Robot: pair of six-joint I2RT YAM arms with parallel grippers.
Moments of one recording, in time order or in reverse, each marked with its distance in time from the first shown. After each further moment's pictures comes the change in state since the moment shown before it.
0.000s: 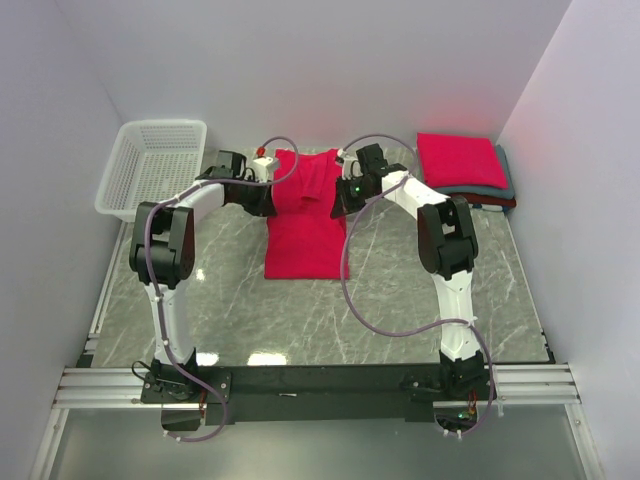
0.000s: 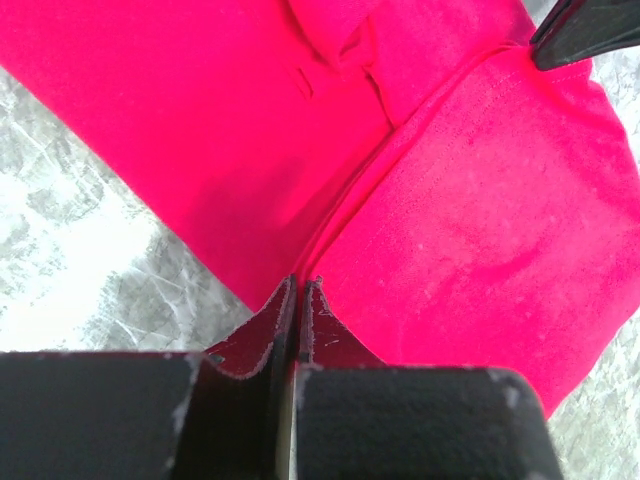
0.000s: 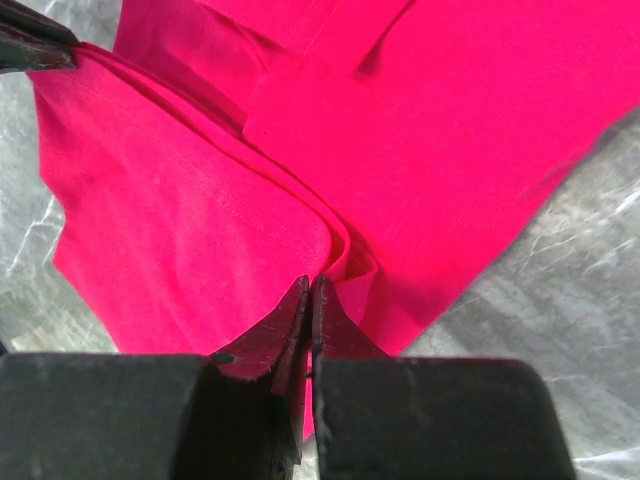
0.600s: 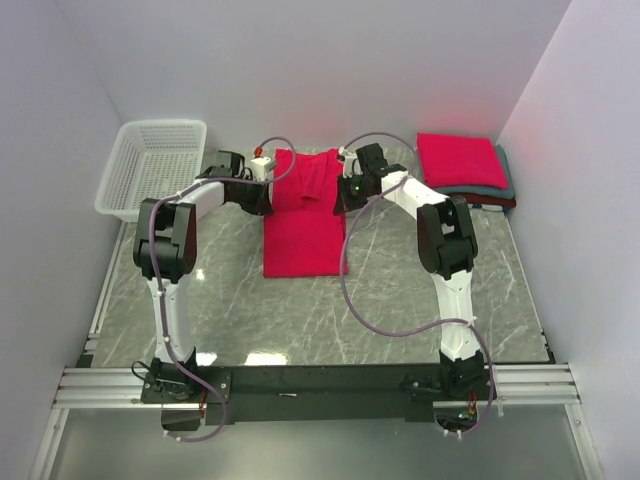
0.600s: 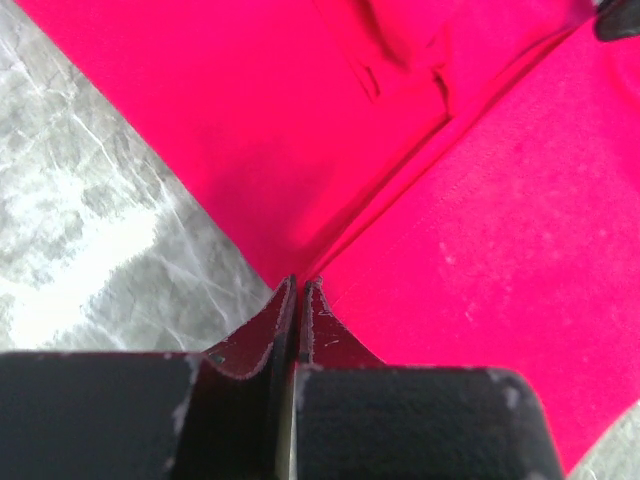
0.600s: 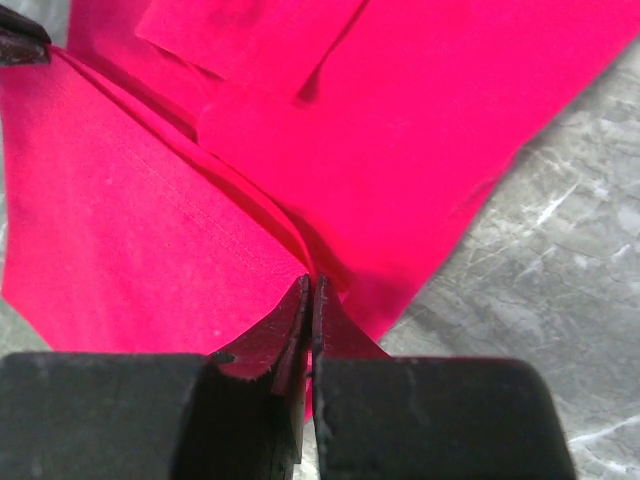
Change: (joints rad) left arm 0.019 0.055 0.034 0.014 -0.039 -0.001; right arm 0.000 0.004 0.000 0.048 0.093 -0.006
